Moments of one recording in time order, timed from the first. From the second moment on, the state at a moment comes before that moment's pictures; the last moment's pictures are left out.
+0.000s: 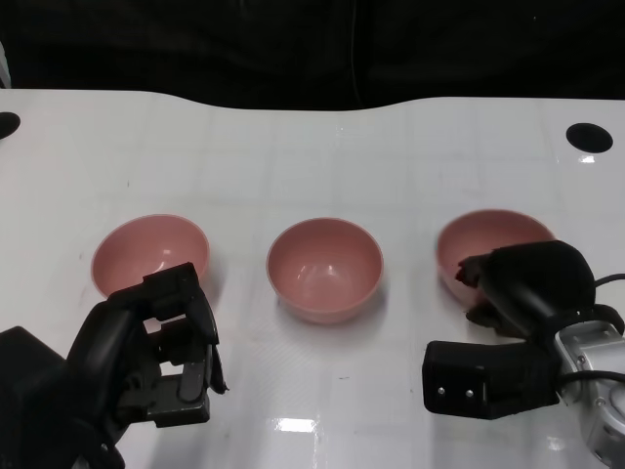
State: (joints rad) left arm 0.13 0.09 0.04 -0.25 -0.24 0.11 -0.27; right arm -0.43 -0.28 0.44 0.50 -0.95 0.06 -0.24
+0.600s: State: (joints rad) left arm 0.13 0.09 0.04 -0.25 -0.22 0.11 -0.27; right arm -0.47 -0.28 0.43 0.43 -0.90 -0.08 -0.39
